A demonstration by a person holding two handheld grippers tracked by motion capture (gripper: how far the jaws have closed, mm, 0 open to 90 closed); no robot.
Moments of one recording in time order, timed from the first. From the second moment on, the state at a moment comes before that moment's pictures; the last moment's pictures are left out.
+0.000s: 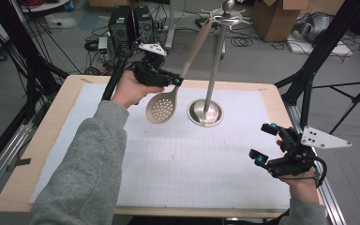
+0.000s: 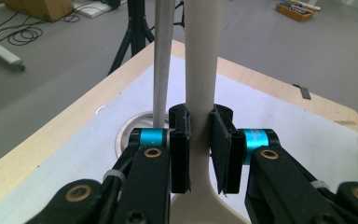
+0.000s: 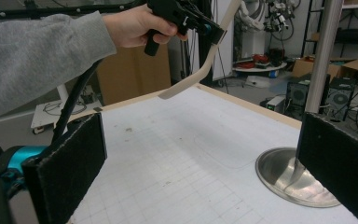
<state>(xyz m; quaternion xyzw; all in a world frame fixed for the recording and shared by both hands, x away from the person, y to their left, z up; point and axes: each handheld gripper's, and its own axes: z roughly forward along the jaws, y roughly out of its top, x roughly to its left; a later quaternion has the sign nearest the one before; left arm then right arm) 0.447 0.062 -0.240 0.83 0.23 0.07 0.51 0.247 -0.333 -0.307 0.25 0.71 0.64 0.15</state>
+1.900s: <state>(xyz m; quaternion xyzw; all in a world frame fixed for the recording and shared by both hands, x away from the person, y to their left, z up) 0.465 0.011 -0.253 0.85 0.23 0.11 0.47 0.243 -0.340 -0.305 0.25 0.70 0.65 0.16</state>
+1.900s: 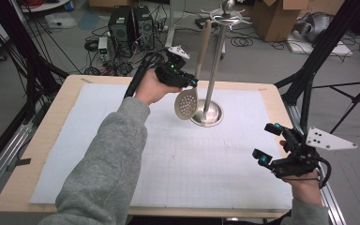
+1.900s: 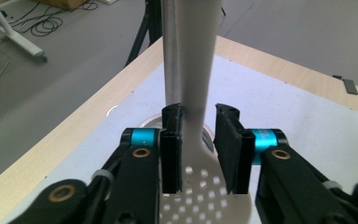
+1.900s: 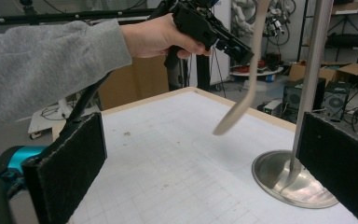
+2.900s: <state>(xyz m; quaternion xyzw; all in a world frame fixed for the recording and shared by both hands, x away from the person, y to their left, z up) 0.422 0.057 -0.267 0.82 0.17 0.13 0.54 0.246 -0.329 -0.307 0.25 0.71 0.64 0.15</state>
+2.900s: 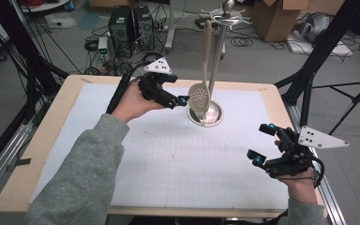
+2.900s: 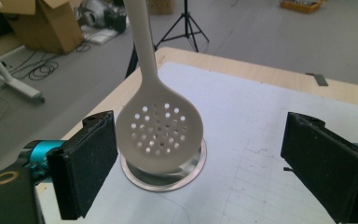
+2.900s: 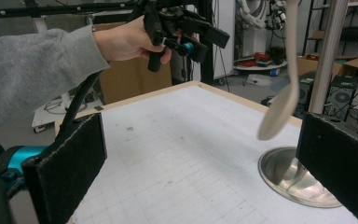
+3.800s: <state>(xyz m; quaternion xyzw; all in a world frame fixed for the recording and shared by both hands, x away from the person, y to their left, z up) 0.387 0.134 -0.297 0.79 0.19 0.15 0.57 0.249 -0.316 -0.310 0.24 0.72 0.63 0.15</state>
